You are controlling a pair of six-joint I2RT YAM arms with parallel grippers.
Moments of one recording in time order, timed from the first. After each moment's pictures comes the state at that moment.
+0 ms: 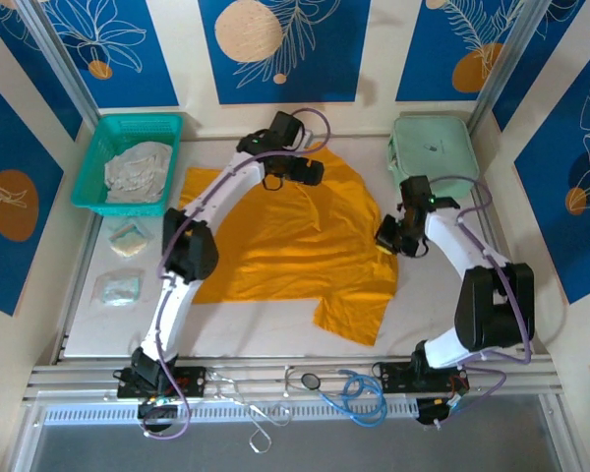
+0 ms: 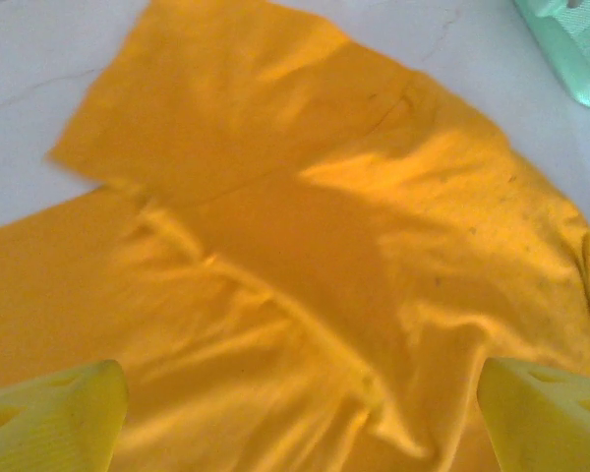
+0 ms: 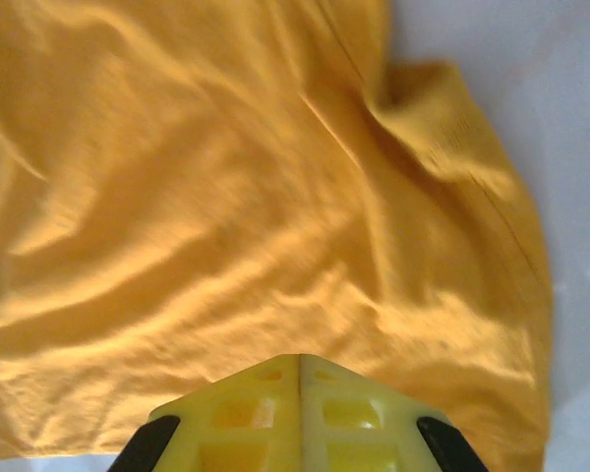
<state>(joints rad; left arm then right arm) -0.57 2.41 2.42 -0.91 0.12 -0.17 0.09 1.48 1.02 -0.86 -0.26 0.60</state>
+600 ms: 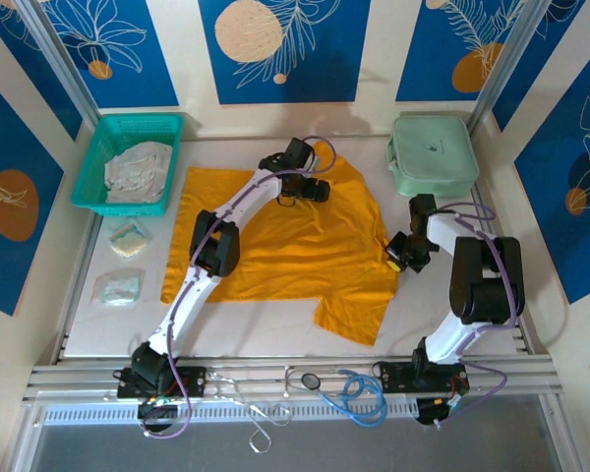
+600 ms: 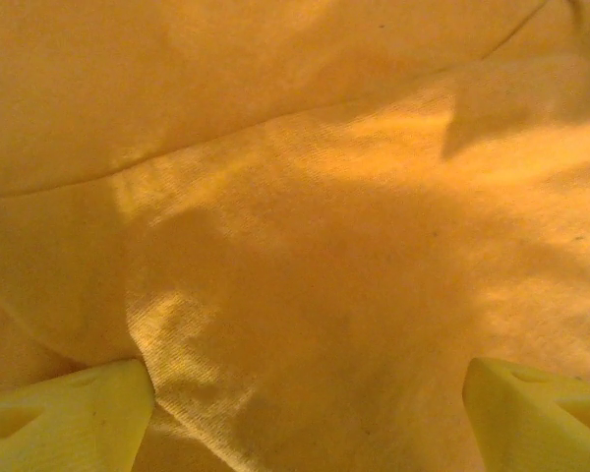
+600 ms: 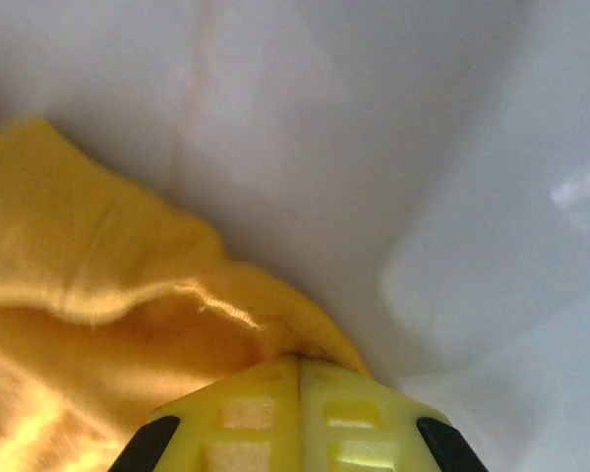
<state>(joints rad) -0.57 2.72 2.58 -0.85 0.15 -0.27 -0.03 1.68 0.95 -0.73 -0.22 0.69</state>
